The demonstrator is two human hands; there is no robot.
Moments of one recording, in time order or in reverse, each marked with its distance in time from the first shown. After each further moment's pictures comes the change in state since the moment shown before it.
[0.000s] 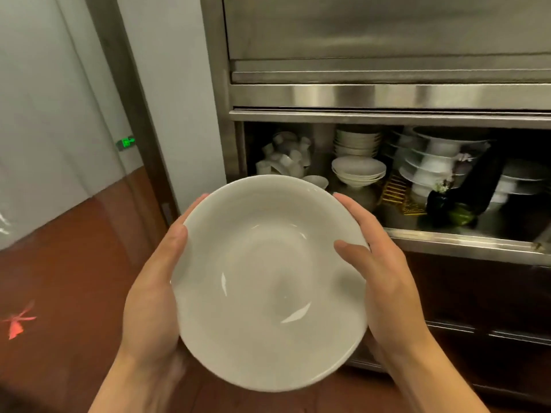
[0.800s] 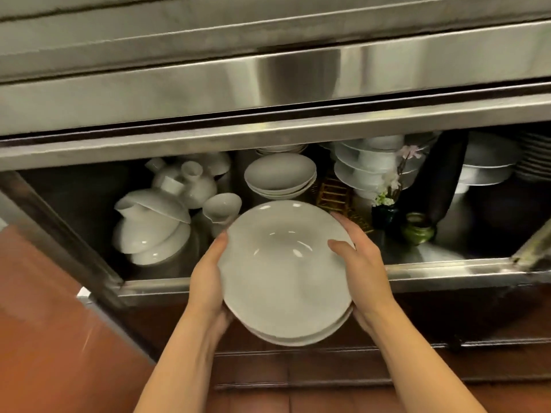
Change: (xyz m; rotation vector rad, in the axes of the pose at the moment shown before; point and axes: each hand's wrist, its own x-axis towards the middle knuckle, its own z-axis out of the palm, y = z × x) left_hand 0.213 -0.188 0.314 -0.210 -0.168 -0.466; right_hand 0.234 0.147 -0.256 -0.094 0.362 0.301
